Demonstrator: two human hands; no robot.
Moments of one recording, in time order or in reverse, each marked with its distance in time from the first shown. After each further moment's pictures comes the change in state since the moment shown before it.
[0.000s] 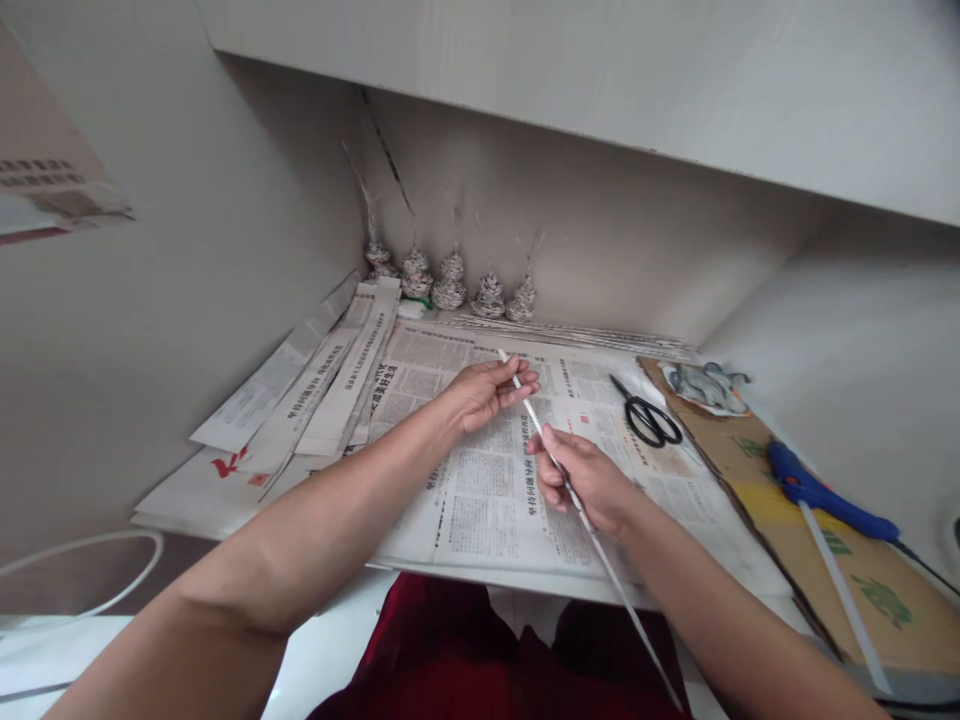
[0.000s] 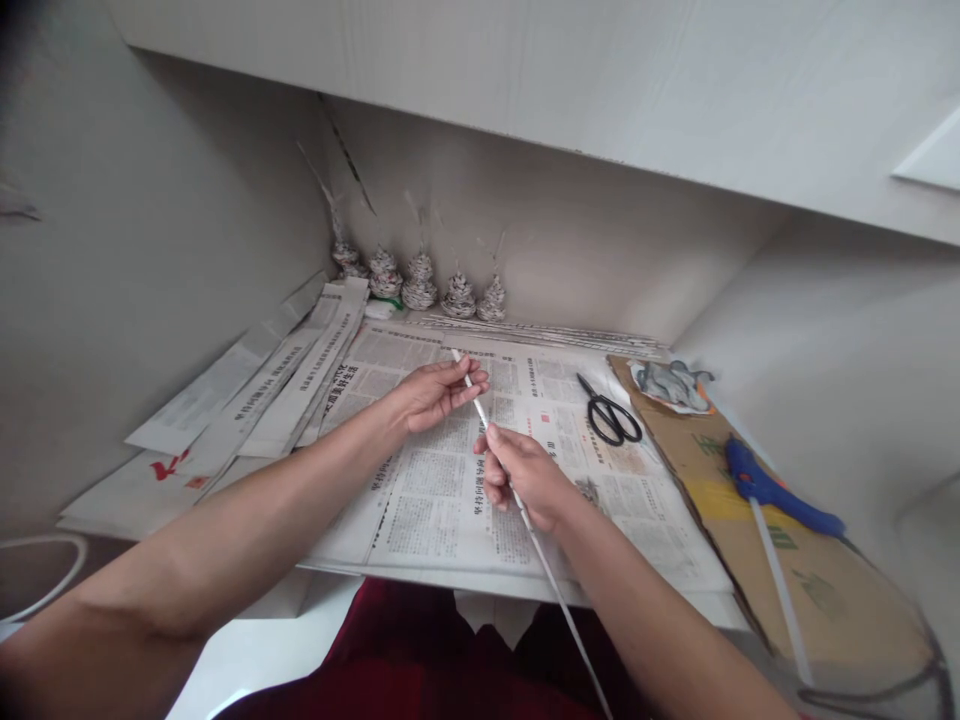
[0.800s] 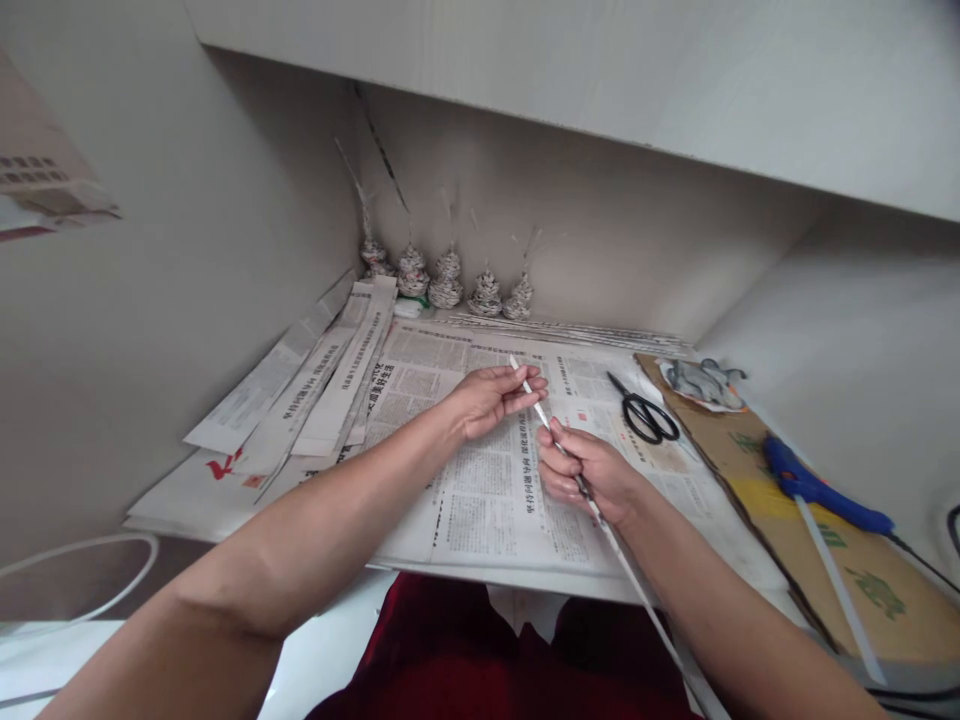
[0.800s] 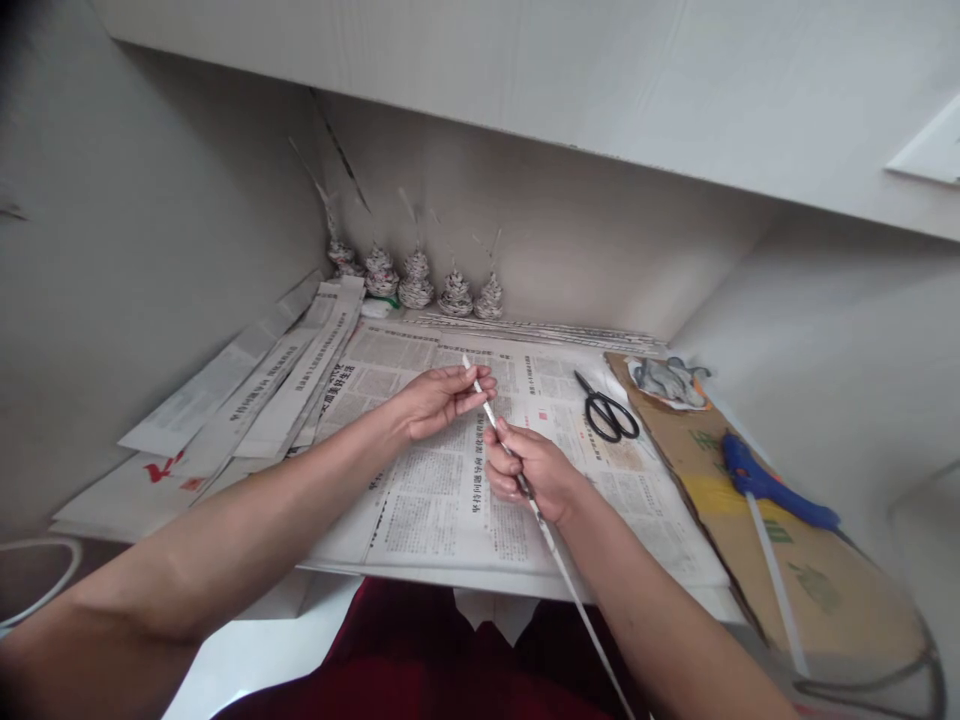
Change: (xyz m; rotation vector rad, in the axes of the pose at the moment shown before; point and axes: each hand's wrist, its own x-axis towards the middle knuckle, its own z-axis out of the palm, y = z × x) left_hand -0.004 -0.010 0.005 0.032 -0.063 -0.024; right_hand 0.001 -0.005 -0.008 0.127 -0.073 0.042
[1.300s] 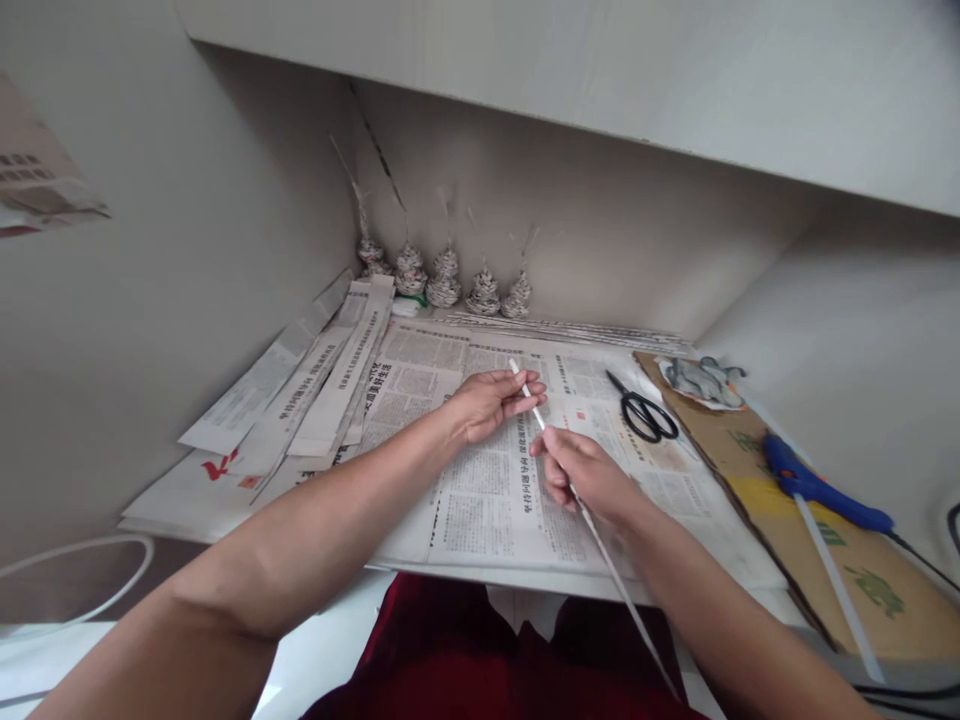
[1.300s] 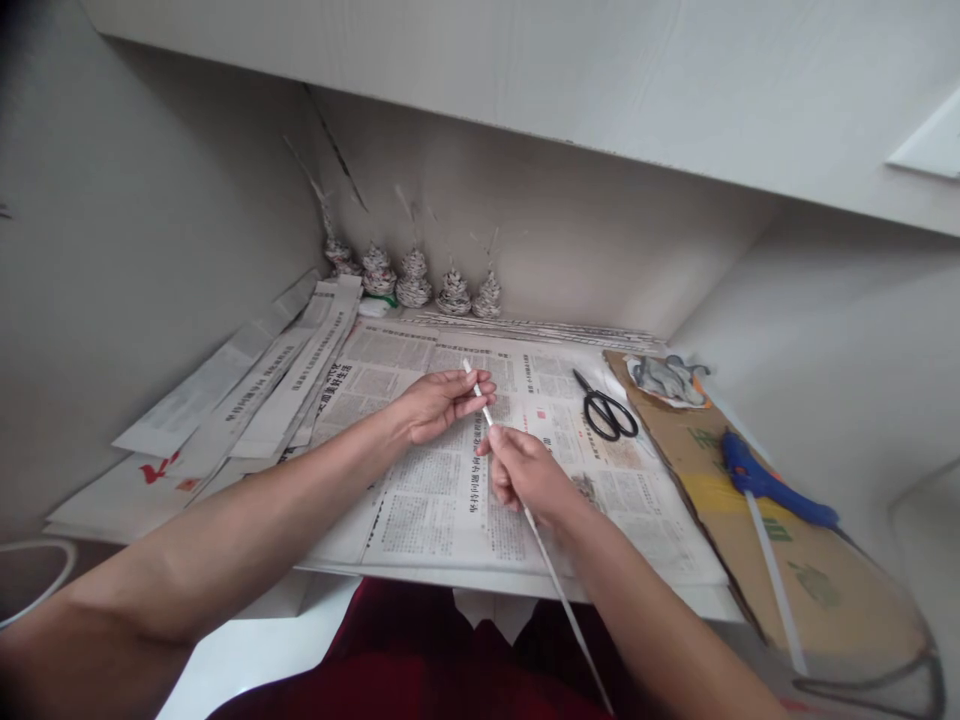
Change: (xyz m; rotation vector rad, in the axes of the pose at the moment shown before) left_hand -0.002 -0.005 0.003 0.000 0.048 -0.021; right_hand -0.008 0.007 0.000 -0.218 0.162 -0.061
